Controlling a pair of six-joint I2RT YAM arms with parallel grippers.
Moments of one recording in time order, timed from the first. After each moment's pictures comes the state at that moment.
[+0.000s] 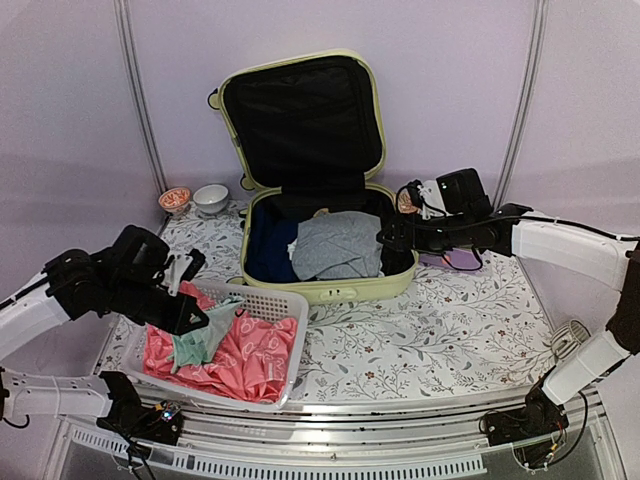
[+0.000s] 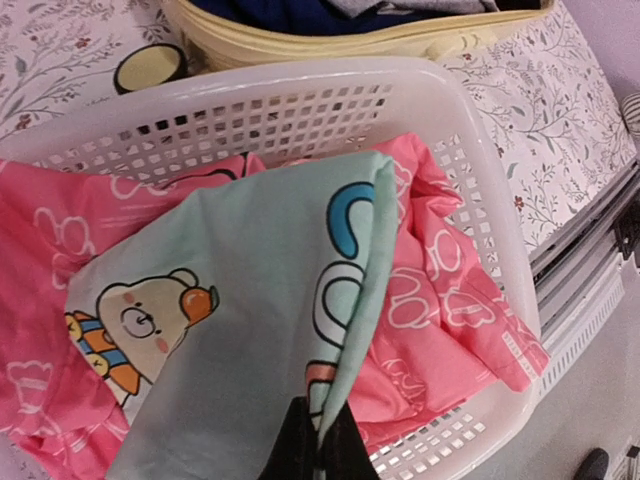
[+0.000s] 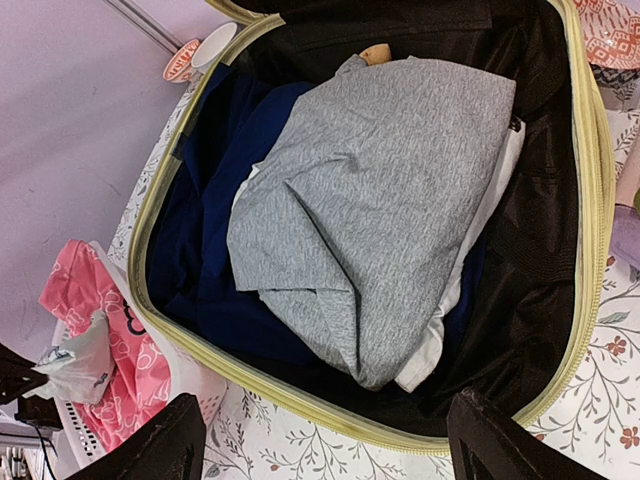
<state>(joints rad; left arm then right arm) -0.73 0.85 0.87 -0.97 0.05 -0.42 0.59 1.49 1.14 -0.29 -0.22 0.49</state>
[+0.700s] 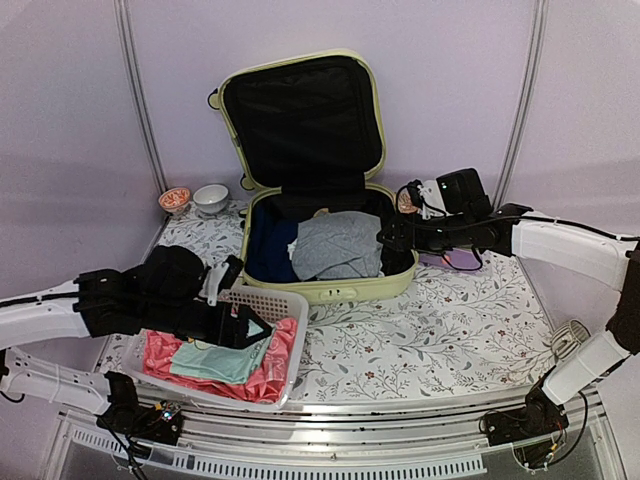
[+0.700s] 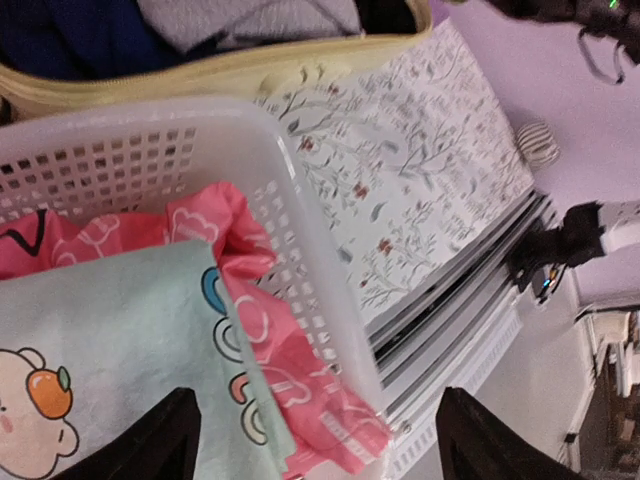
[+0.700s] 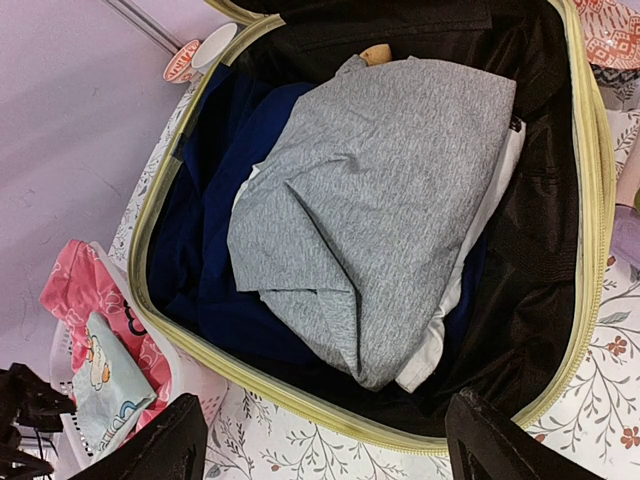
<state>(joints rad) -1.05 1.00 0.76 -0.55 0.01 -0.76 0.59 1.49 1.14 -0.29 -0.22 0.49</state>
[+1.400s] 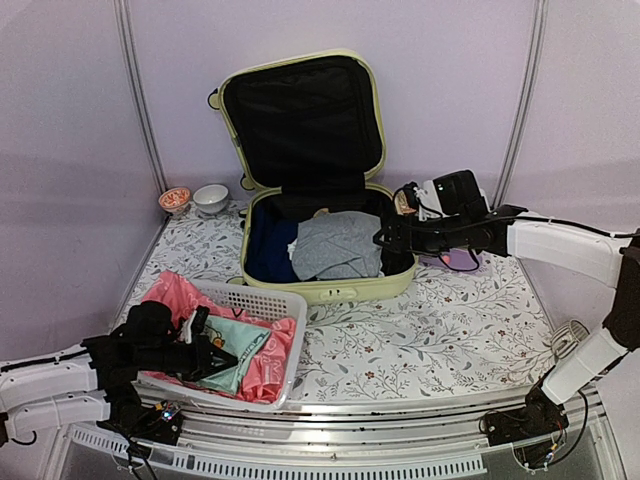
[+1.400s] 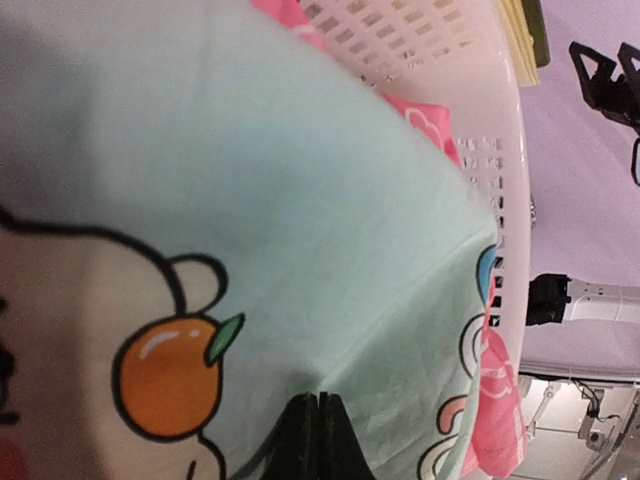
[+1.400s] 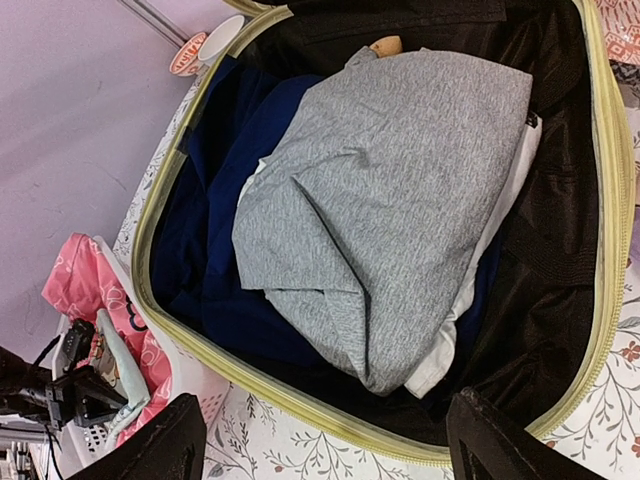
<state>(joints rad) -0.72 0.66 0.13 -0.10 0.35 -1.00 0.59 1.51 1.14 -0.26 -0.25 0.49</state>
